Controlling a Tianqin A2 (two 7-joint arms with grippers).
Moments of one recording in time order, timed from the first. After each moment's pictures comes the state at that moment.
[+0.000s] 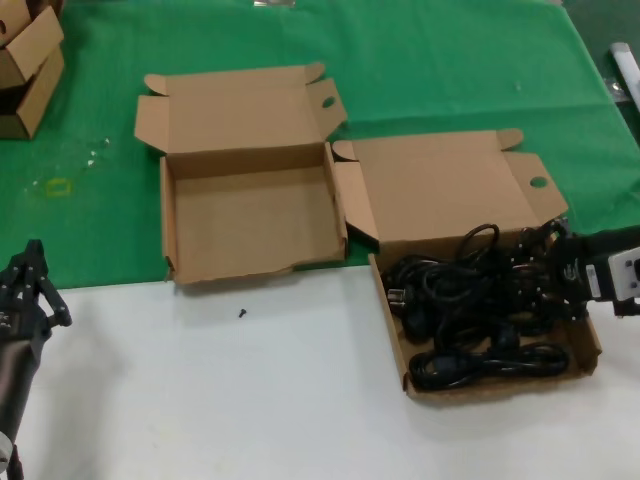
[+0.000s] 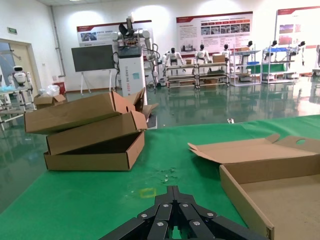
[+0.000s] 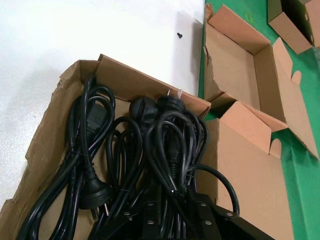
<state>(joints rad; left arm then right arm) 0.00 -0.30 1.60 -1.60 -1.80 0.00 0.00 0.66 0.85 -1.95 1.19 1.56 -1.04 -0.55</state>
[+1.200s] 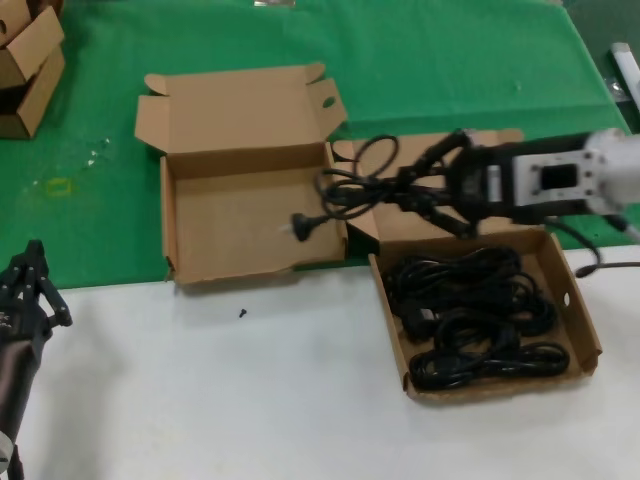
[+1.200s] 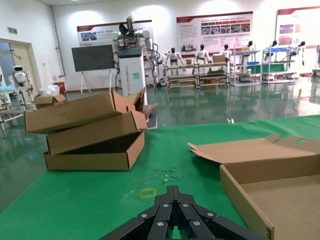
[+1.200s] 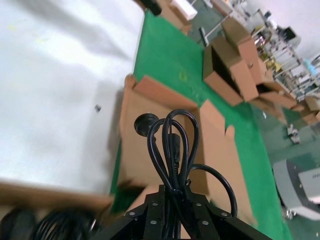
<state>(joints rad) 0.00 -0.30 1.60 -1.60 -1.80 0.00 0.00 0.84 0.70 -1.99 1.29 1.51 -1.02 -0.31</state>
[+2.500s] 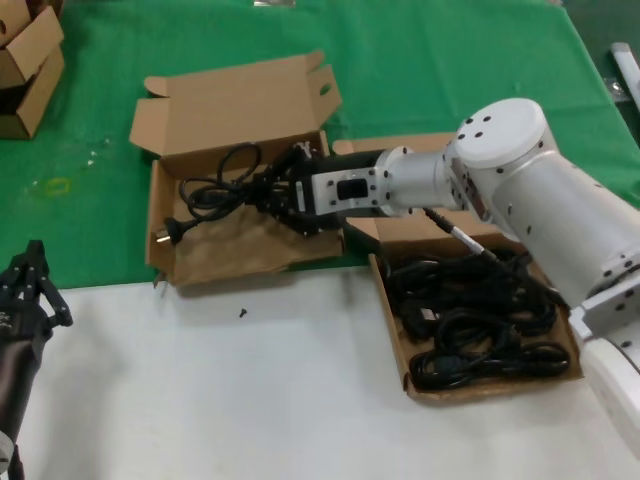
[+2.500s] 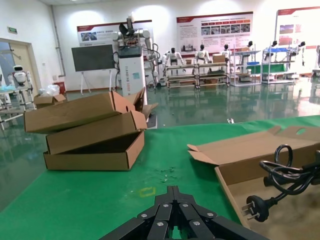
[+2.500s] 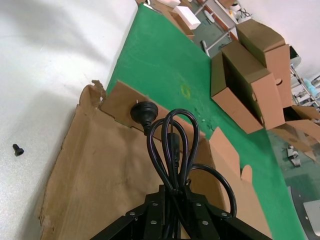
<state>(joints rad) 0.00 -0.30 1.60 -1.60 -1.80 0.00 0.00 1.17 0.07 -2.04 0.35 1.51 -0.76 -0.87</state>
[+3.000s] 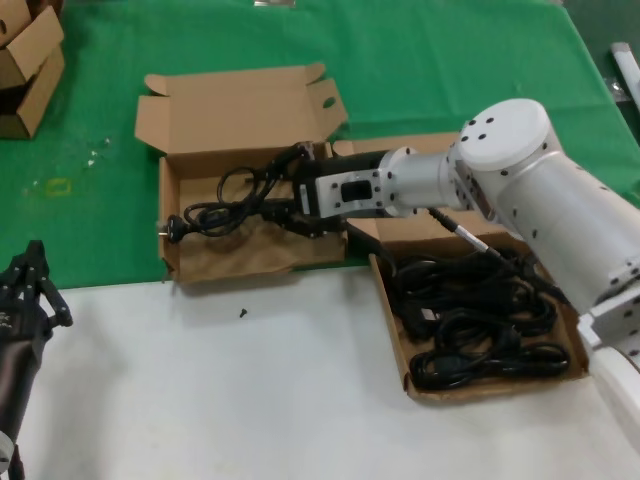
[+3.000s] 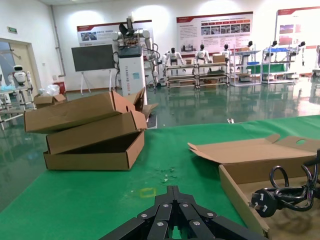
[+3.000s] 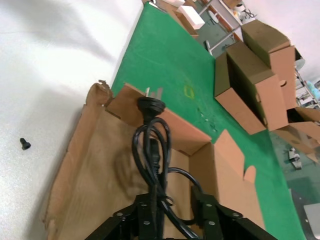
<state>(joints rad) 0.00 -0.30 1.60 -1.60 -1.80 0.00 0.00 1.16 0.07 -2.03 0.36 1.49 -0.77 -0.89</state>
